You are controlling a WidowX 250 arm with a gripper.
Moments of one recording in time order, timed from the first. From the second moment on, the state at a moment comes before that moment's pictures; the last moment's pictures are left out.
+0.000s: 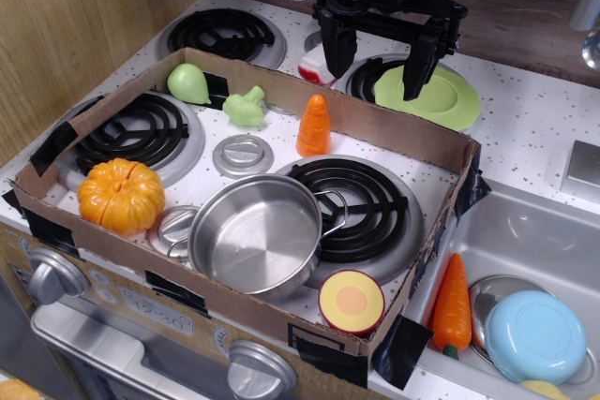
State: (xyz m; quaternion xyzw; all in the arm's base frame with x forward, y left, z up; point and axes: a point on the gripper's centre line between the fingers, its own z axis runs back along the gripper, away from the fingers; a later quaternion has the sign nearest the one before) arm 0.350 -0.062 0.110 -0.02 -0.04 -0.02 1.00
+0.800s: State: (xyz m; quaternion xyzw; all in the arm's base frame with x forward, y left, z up) arm 0.352 -0.007 0.095 0.02 -0.02 0.00 1.00
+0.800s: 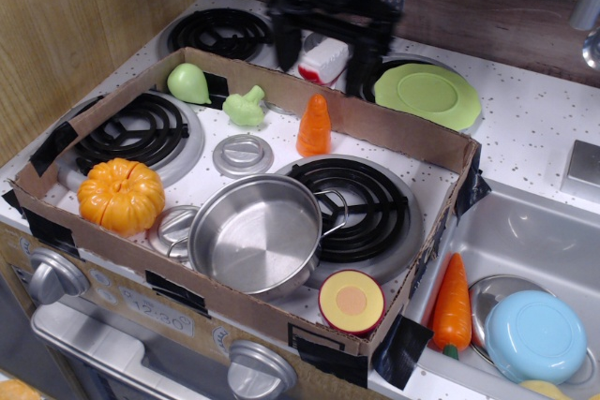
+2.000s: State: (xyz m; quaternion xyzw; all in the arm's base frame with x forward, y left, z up) arm 0.365 0.079 0.080 0.02 -0.07 0.03 1.00
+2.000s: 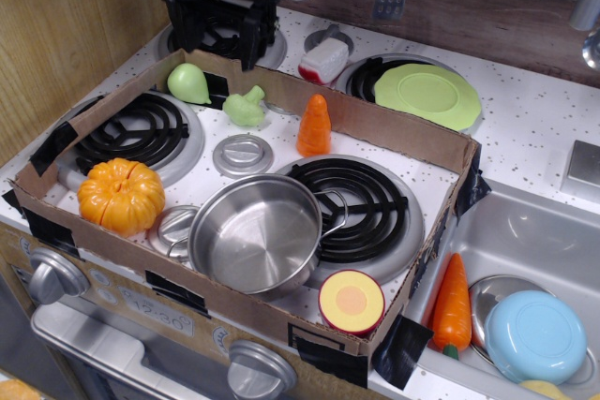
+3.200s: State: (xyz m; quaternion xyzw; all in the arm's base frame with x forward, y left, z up) arm 0.375 0.074 0.041 0.01 -0.11 0.03 0.99
